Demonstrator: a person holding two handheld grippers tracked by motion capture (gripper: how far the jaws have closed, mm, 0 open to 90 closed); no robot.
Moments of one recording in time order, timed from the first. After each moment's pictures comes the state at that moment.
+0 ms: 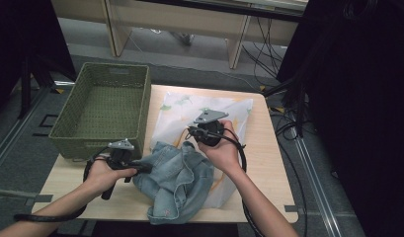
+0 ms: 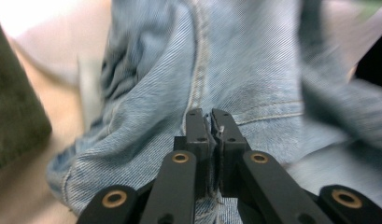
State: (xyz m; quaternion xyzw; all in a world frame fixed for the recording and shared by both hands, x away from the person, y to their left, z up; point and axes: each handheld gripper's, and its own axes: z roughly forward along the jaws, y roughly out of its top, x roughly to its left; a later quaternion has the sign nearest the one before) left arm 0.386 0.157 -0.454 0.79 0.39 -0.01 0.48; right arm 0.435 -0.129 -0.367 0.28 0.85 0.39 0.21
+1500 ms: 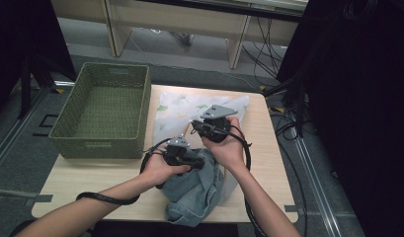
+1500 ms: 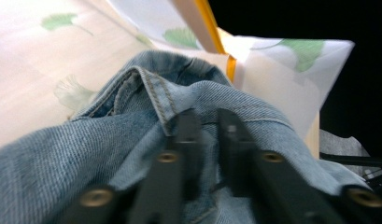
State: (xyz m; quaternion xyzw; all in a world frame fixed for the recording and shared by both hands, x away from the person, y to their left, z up) left arm 0.411 0.021 -0.450 0.81 0.28 -0.01 0.51; right arm 0.435 -0.141 -0.353 0.29 0.83 0.42 0.23
